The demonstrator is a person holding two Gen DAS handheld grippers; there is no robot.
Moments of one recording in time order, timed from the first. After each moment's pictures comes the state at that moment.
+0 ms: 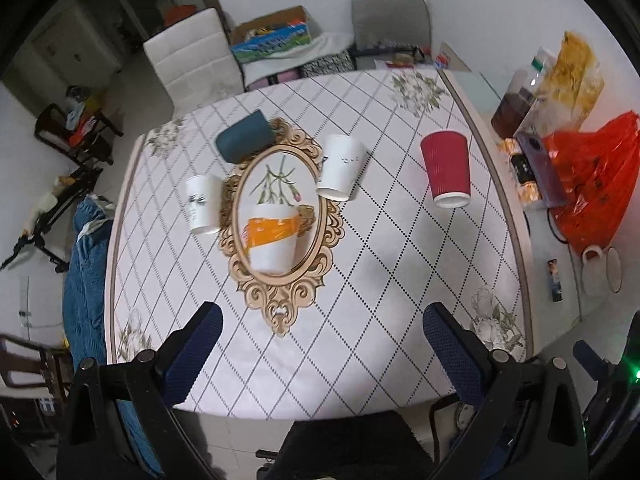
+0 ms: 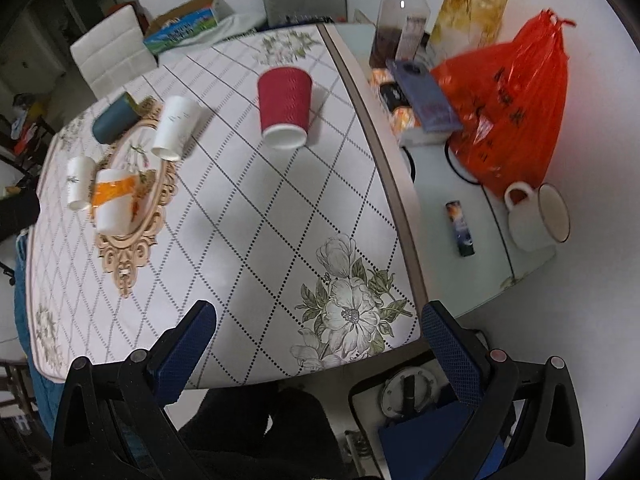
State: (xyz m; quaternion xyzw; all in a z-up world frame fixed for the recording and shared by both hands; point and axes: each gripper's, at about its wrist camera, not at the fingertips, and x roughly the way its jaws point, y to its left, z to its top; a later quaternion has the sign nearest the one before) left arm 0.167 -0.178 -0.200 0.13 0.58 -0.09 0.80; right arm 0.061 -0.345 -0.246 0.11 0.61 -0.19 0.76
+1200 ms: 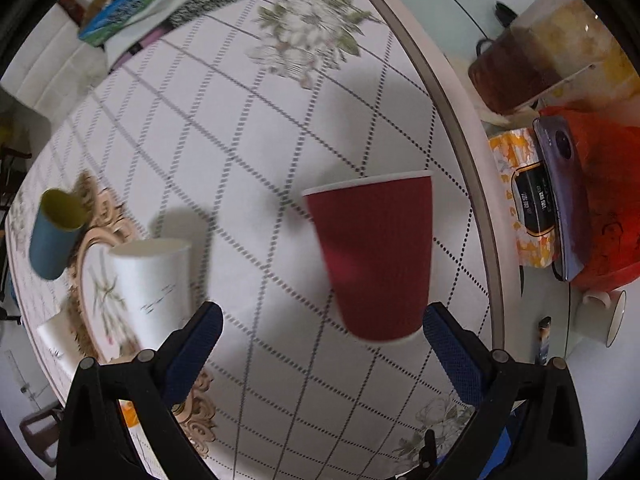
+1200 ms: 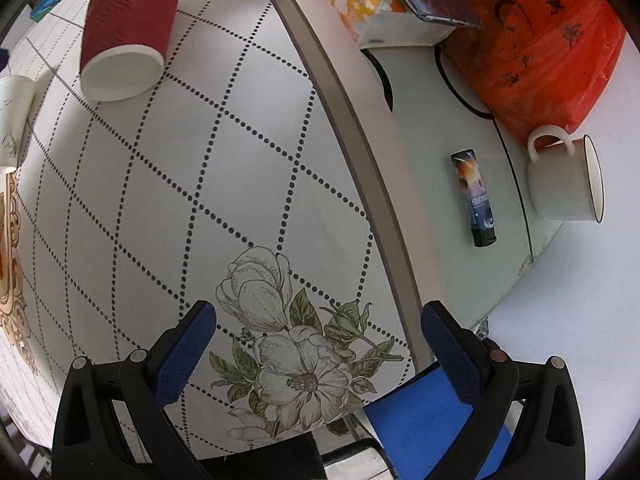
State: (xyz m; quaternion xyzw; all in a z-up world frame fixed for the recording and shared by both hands) left arm 0.349 -0.367 -0.355 0.18 0.70 -0.20 0.66; right arm 0.124 -0.444 -0.404 0.13 0.72 -0.28 0.62
